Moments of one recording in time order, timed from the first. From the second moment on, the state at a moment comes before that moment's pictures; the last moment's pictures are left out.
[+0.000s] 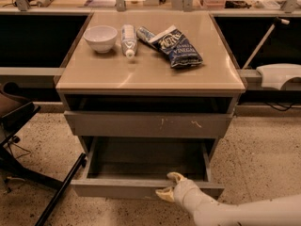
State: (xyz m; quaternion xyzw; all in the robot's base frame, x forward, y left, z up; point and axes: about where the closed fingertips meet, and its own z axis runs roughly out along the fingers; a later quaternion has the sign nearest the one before) arm 0.487 -0.085 0.420 -0.34 0.82 0.07 0.46
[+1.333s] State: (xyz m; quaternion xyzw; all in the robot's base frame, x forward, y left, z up) arm 0.481 -0.082 0.425 -0.37 0.81 0.07 0.44
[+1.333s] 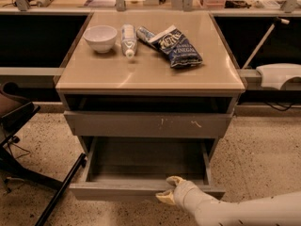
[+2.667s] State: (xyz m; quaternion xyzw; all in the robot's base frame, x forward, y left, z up) arm 0.391 -0.105 0.442 -0.40 0.79 0.05 0.47
